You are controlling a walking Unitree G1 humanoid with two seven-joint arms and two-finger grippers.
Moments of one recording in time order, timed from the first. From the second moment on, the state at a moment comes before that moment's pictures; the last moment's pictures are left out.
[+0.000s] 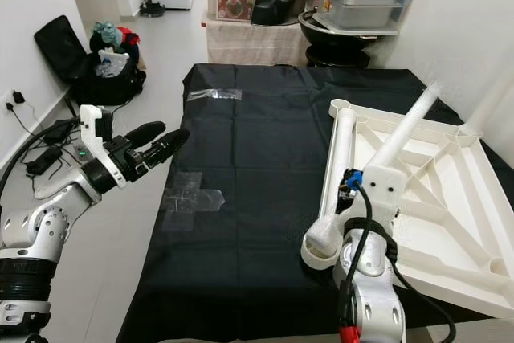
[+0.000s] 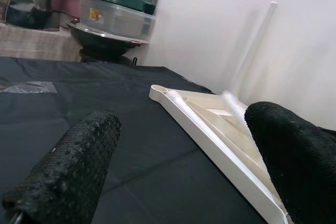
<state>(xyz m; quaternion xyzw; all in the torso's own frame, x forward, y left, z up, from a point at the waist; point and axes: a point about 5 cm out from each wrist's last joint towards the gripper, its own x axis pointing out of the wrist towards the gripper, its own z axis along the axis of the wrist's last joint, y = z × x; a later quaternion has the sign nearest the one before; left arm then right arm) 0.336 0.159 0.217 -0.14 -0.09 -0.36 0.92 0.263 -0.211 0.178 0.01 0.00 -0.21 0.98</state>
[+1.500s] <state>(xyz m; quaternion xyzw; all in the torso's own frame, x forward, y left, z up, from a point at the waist) 0.340 0.159 0.211 -0.14 -0.08 -0.35 0.92 0.219 -0.202 0.175 -0.38 -0.03 0.18 0.91</state>
